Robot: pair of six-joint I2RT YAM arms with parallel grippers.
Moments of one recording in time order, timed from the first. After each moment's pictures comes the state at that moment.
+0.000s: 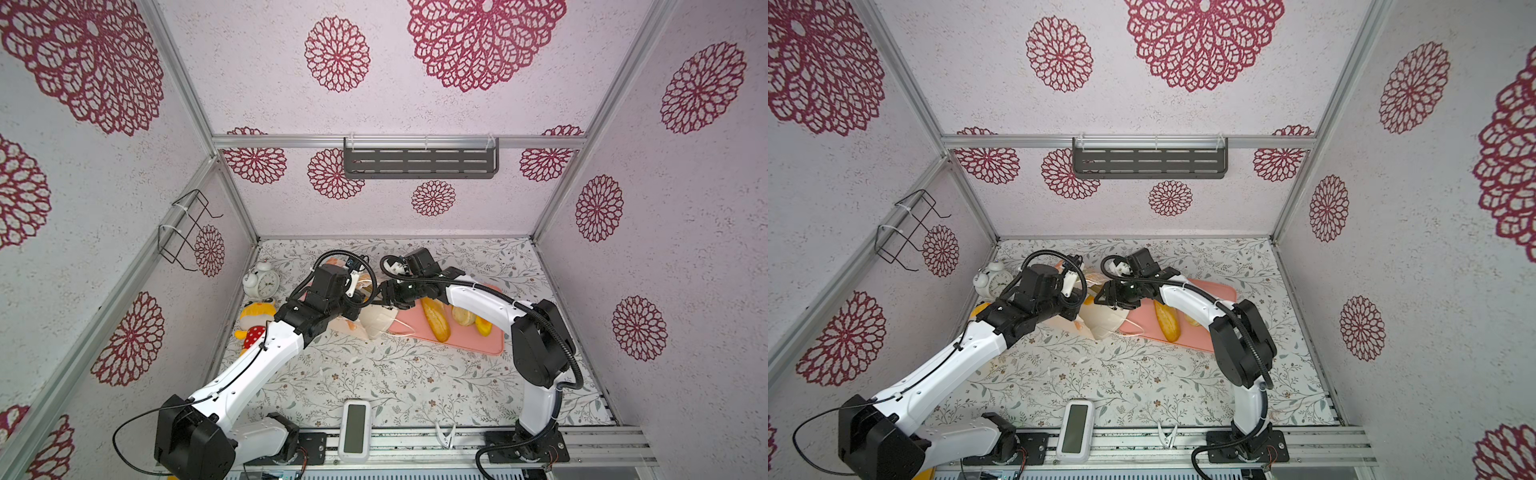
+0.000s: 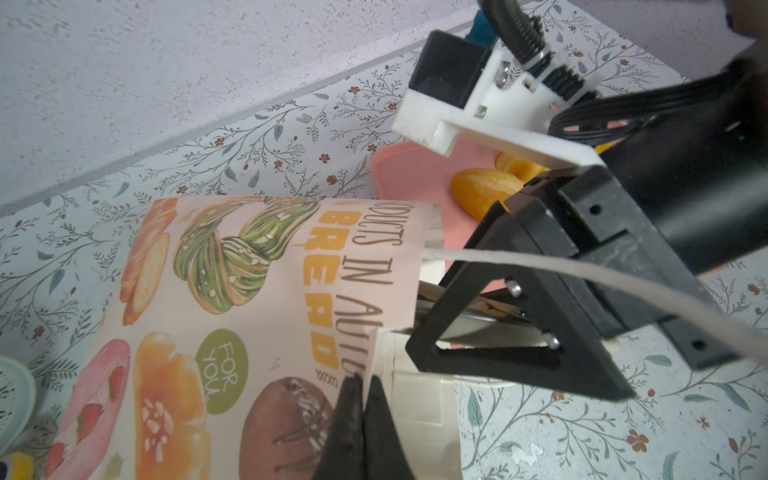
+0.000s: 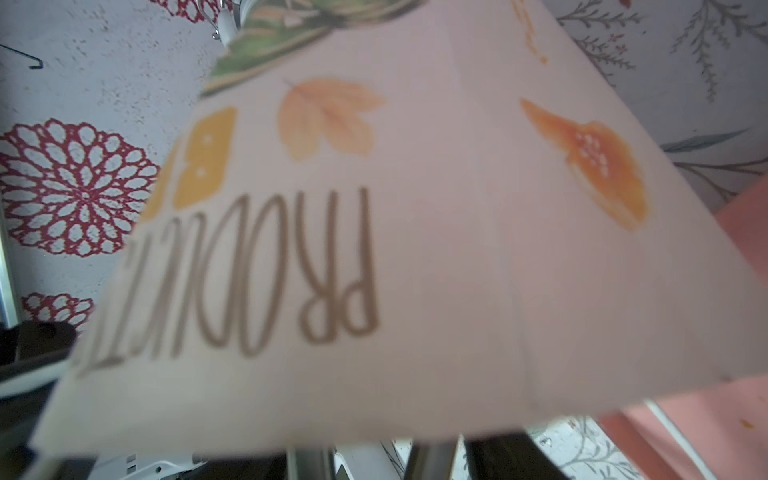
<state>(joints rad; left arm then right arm) -0.51 1.24 1.04 -0.46 -0.03 0.00 0.69 1.92 1.56 -0.46 -0.61 0.62</state>
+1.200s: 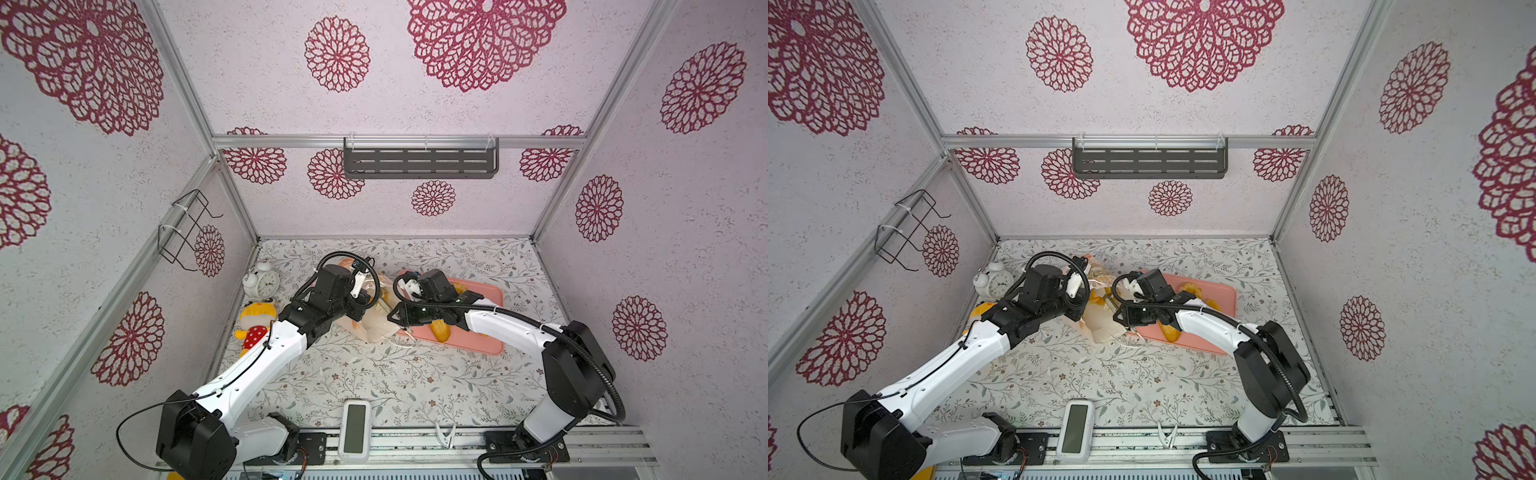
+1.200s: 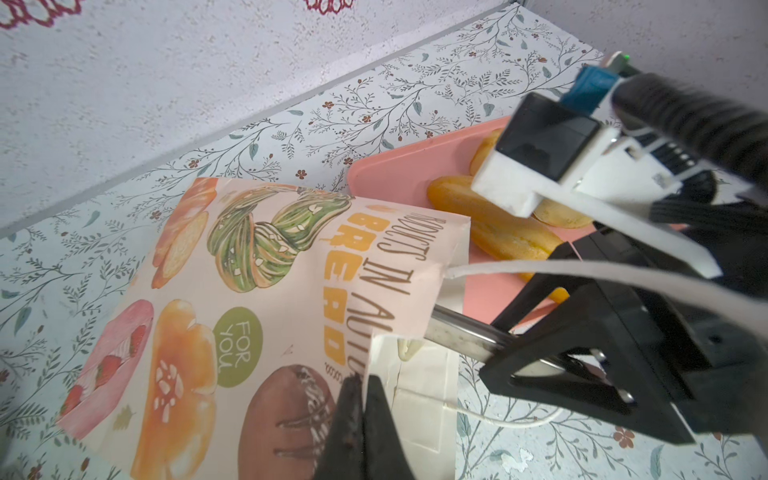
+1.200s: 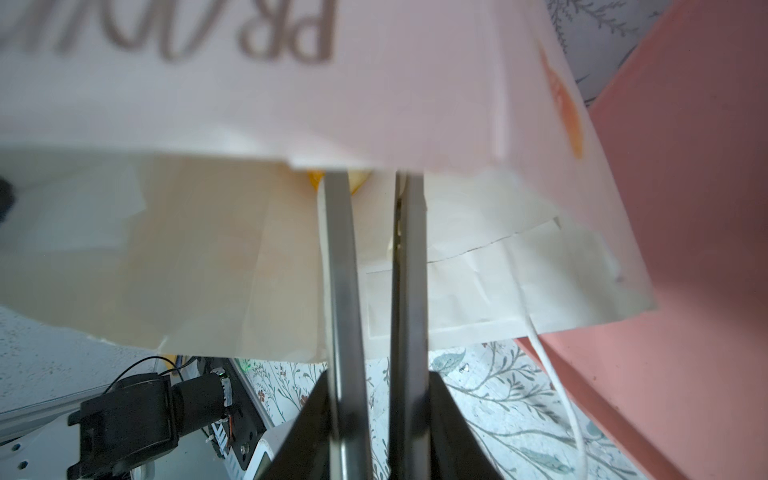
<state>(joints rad) -0.52 1.27 1.04 -0.41 -0.02 0.02 0.71 1.63 1.13 -0.29 -0.42 0.57</state>
